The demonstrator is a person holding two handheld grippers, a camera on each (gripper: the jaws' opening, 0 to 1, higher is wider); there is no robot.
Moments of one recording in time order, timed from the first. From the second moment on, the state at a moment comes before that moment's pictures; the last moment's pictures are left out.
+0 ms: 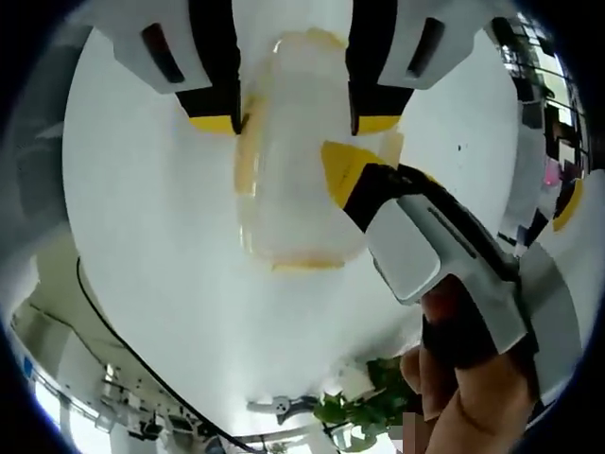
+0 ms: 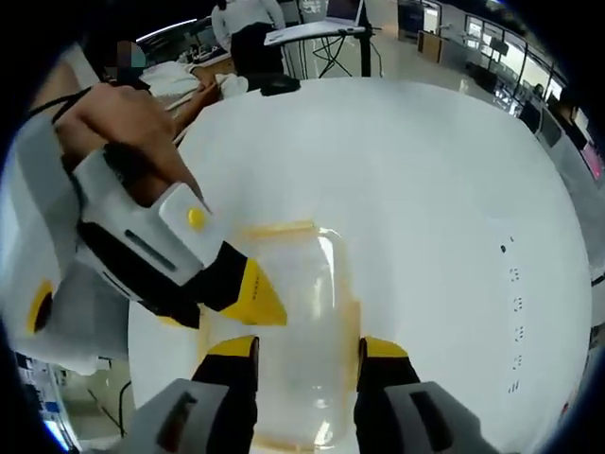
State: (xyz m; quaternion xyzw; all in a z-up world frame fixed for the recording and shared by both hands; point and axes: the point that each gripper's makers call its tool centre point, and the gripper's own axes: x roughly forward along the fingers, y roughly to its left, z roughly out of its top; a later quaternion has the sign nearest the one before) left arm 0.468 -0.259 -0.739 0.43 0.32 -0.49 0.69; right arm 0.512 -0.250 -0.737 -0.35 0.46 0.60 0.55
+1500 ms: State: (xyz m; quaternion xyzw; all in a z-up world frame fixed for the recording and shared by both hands) left arm 0.469 -0.260 -0.738 0.45 0.31 -0.48 0.69; right arm 0.514 -0.247 -0.737 -0.33 0.47 0.60 0.56
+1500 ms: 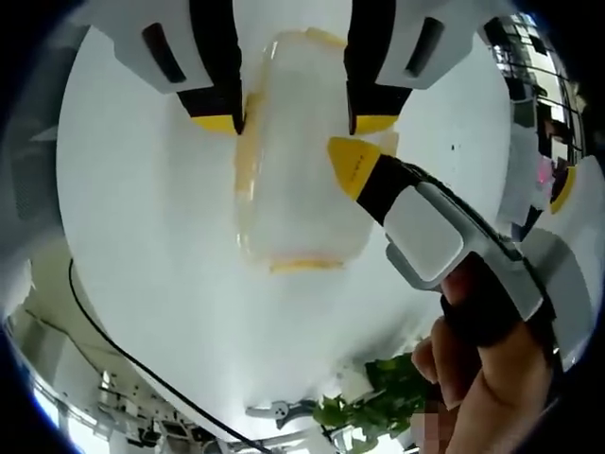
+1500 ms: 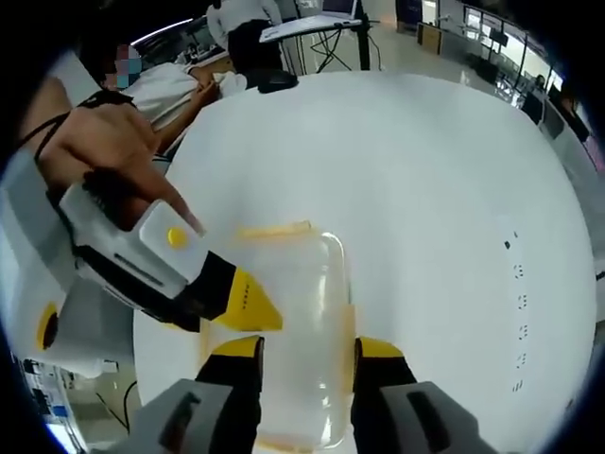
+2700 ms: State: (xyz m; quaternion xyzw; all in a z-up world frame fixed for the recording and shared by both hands) left arm 0.482 -0.226 -0.730 0.45 0.34 -0.51 0.65; right arm 0.485 -0.294 -0.721 -0.36 0.43 0.57 0.61
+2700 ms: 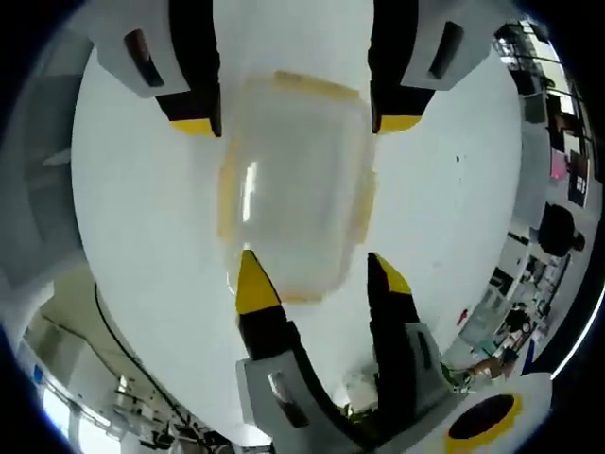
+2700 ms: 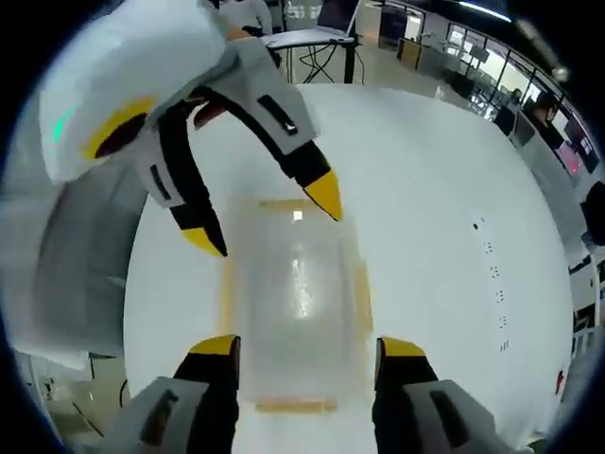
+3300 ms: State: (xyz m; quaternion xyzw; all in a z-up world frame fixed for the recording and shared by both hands) left arm 0.494 -0.222 -0.749 0.46 0.35 -0.52 0.63; right arm 0.476 -0.309 -0.735 -0.39 0.40 0.55 0.62
